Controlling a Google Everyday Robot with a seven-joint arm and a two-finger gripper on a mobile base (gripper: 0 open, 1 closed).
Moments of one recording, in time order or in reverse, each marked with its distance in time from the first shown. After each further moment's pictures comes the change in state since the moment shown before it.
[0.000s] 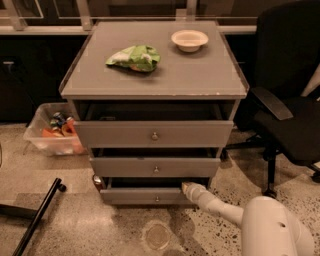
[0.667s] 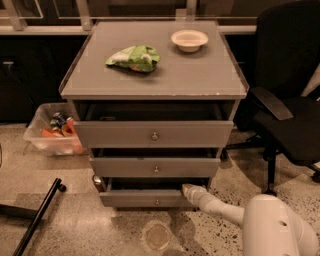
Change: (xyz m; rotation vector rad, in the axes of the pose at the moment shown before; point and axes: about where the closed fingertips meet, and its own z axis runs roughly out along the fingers) arm 0.008 0.001 -0.010 0.001 0.025 -0.010
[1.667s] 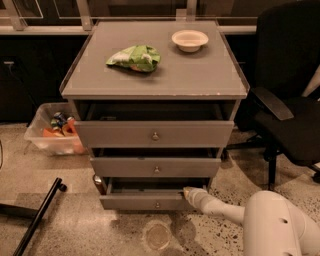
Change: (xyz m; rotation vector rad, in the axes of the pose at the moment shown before) arm 0.011 0.004 -0.014 -0.005 0.042 -0.045
